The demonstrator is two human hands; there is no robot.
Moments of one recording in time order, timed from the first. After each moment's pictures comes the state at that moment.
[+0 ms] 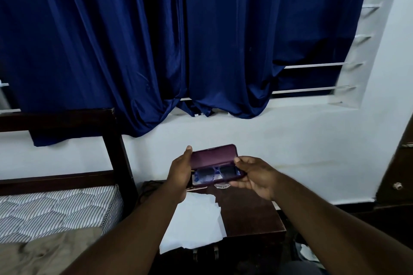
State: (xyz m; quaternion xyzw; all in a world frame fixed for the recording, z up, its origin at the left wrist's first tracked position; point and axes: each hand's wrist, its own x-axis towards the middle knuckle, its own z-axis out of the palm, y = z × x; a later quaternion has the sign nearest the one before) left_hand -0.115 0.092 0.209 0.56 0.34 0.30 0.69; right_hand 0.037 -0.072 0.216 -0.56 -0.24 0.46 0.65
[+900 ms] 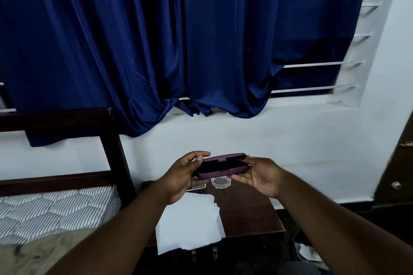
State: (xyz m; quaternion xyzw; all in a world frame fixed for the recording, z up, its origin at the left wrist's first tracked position) left_hand -0.129 0.097 0.209 0.63 0.17 0.19 0.73; right_hand 0.055 -0.073 0.217 -0.52 -0.14 0.48 0.69
